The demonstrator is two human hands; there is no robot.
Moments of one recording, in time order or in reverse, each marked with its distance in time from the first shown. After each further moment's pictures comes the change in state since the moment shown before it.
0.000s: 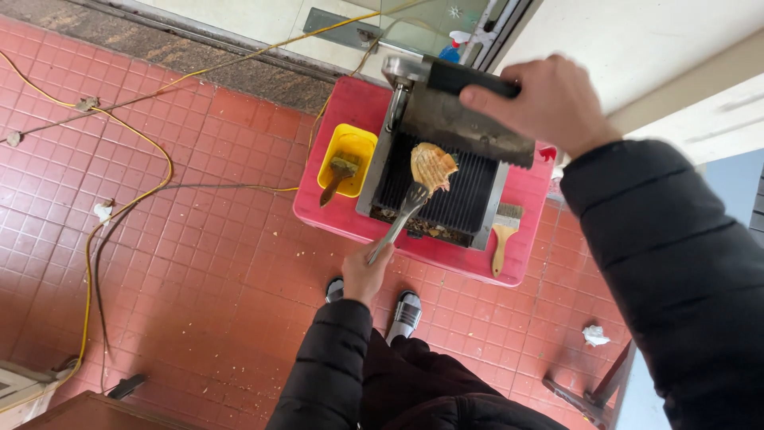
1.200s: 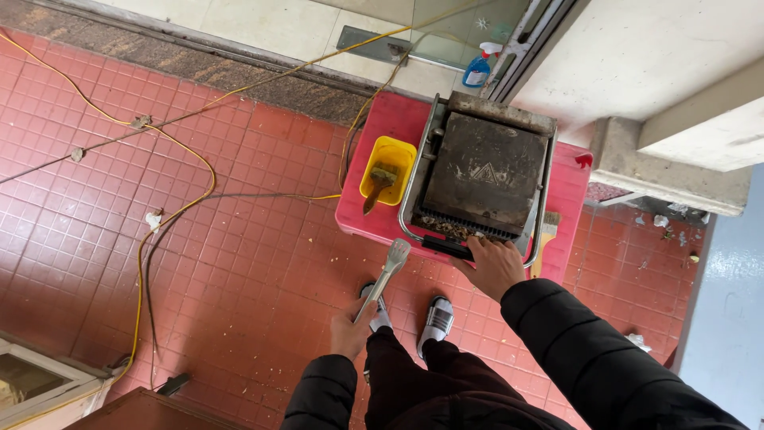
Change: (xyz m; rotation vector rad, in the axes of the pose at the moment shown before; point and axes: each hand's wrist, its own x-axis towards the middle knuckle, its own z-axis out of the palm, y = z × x) left_hand -0.054 -0.135 -0.125 -0.088 0.037 -0.206; right_hand -0.194 -0.143 0.214 -0.027 -0.249 0.139
